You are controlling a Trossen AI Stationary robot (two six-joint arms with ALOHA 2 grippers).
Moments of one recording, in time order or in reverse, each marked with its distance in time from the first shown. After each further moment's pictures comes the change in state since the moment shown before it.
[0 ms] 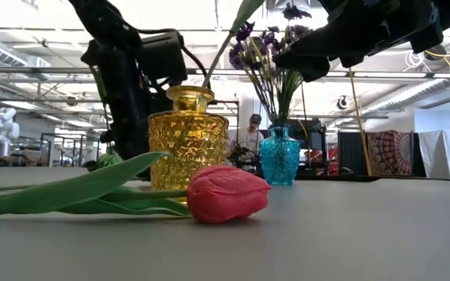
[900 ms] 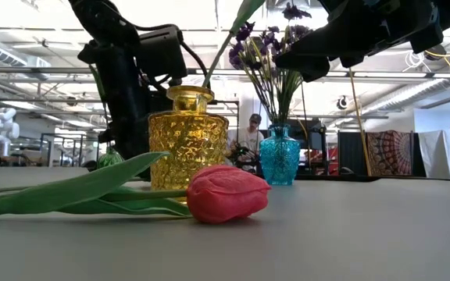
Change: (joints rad) left arm -0.037 0.001 0.000 0.008 -0.012 -0.051; right arm 0.000 0.000 0.000 0.000 0.000 0.000
